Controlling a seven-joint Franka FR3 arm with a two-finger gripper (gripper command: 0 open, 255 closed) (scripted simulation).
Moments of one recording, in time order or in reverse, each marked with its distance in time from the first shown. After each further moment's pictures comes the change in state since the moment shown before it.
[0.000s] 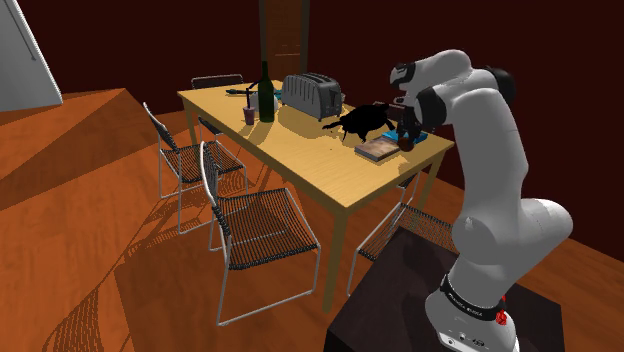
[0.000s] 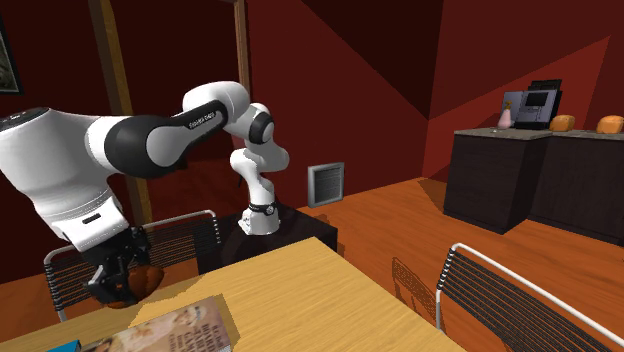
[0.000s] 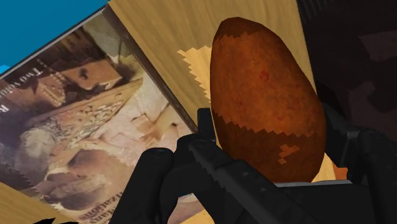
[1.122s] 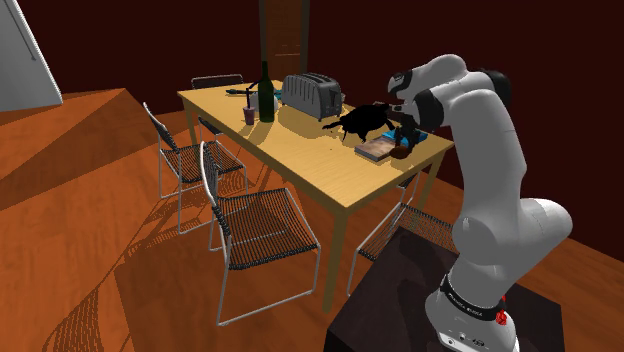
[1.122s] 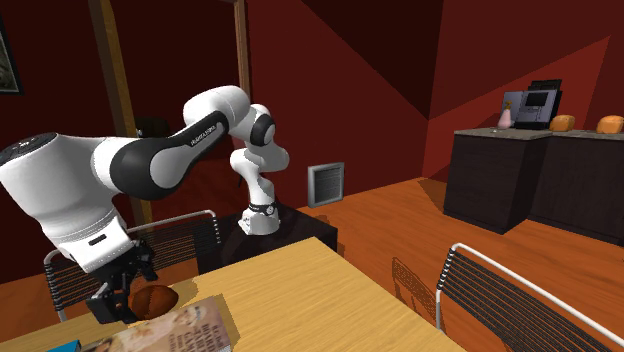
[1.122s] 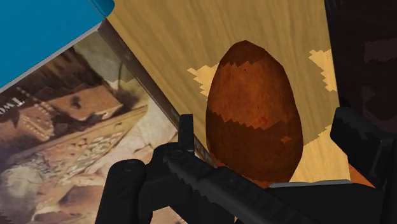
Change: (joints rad) arm 0.009 0.020 0.007 -0.060 0.012 0.074 -0.014
